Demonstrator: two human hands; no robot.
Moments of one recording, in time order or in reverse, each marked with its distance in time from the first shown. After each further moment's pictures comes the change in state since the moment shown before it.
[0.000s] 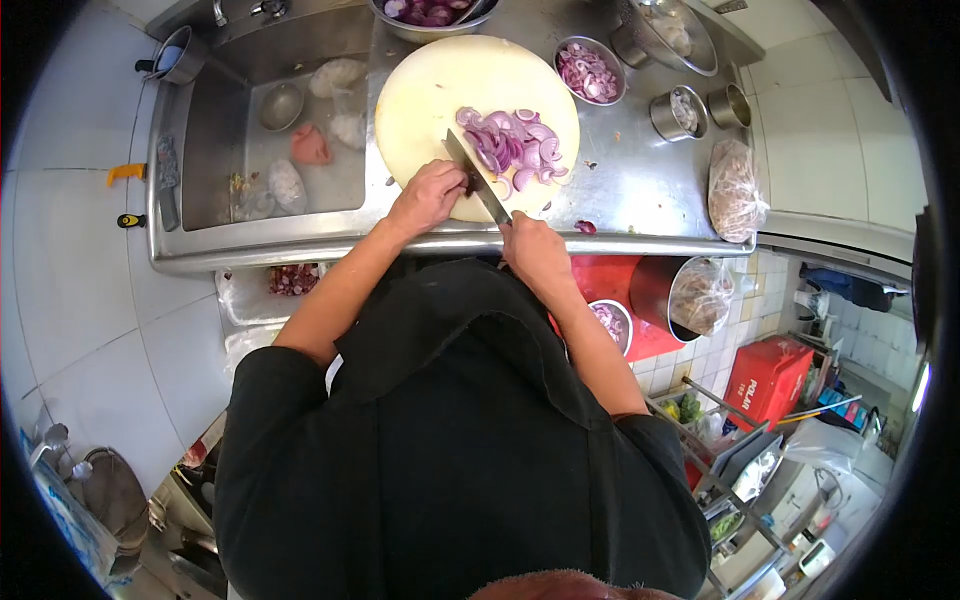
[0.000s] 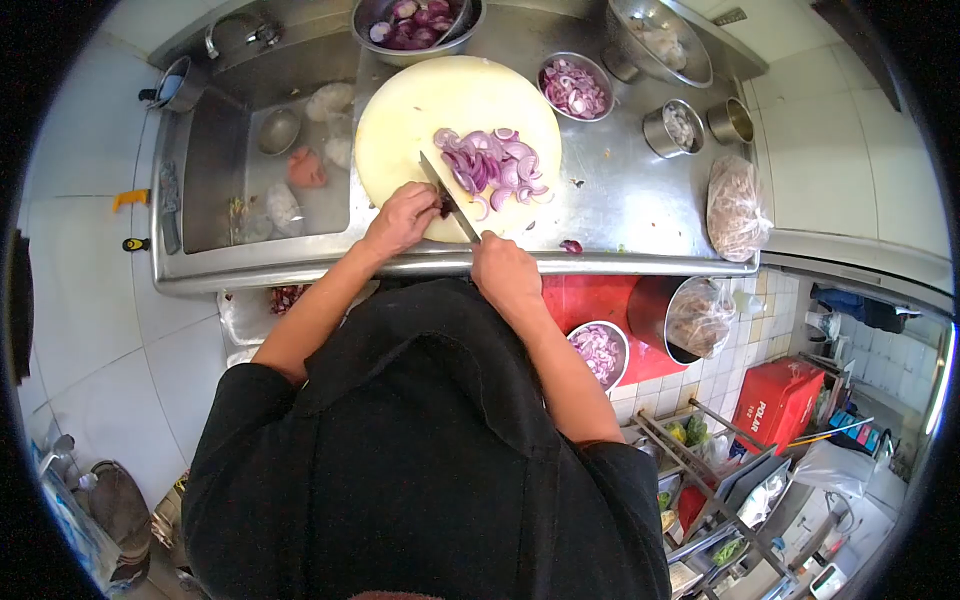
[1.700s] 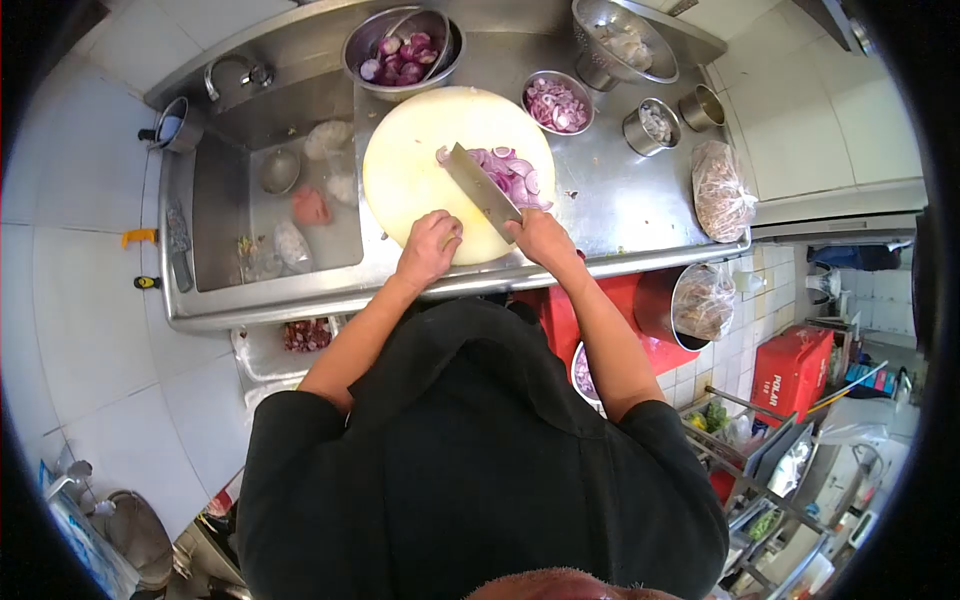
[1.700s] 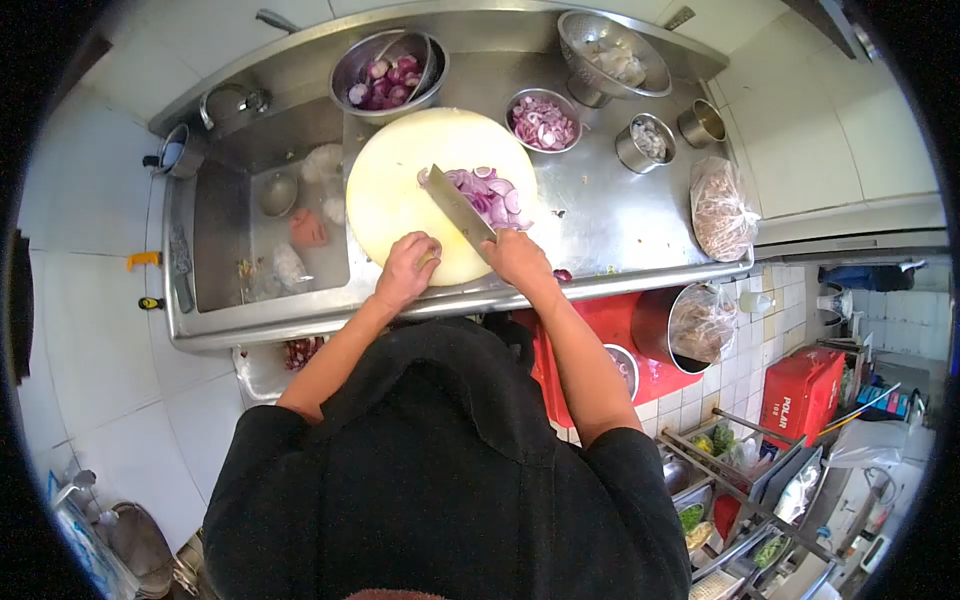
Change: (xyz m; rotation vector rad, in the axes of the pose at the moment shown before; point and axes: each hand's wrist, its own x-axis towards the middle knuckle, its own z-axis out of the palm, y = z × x) left_hand -0.003 0.008 0.020 0.040 0.031 -0.077; right_hand 0.067 0.047 -0.026 0.122 -0.044 0.128
